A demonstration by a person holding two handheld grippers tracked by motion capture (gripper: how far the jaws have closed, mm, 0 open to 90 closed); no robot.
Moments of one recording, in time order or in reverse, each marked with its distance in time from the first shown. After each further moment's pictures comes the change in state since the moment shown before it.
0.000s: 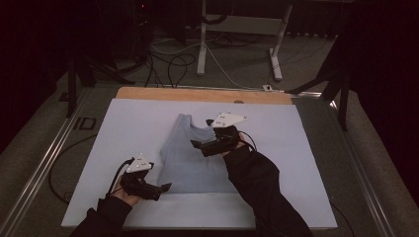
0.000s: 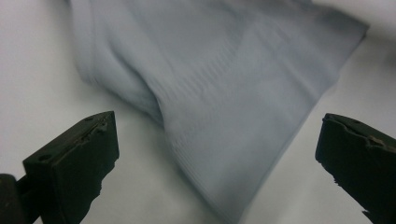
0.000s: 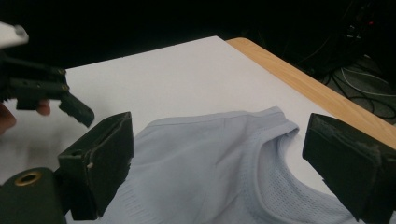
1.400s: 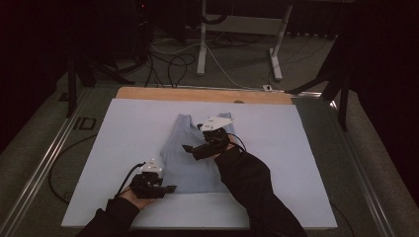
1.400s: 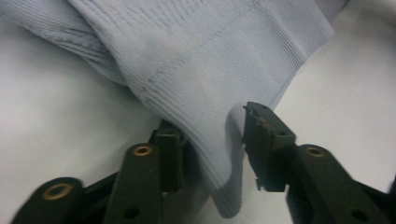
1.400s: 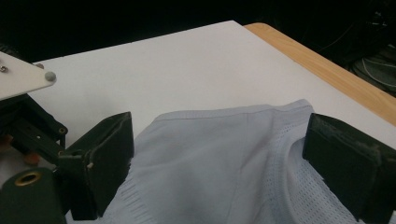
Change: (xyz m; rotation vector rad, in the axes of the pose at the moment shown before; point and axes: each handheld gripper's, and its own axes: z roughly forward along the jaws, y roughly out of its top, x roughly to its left) left arm -0.008 -0.005 0.026 0.147 -0.102 -0.060; right arm 0.008 -0.007 0.030 0.048 0.042 -0.006
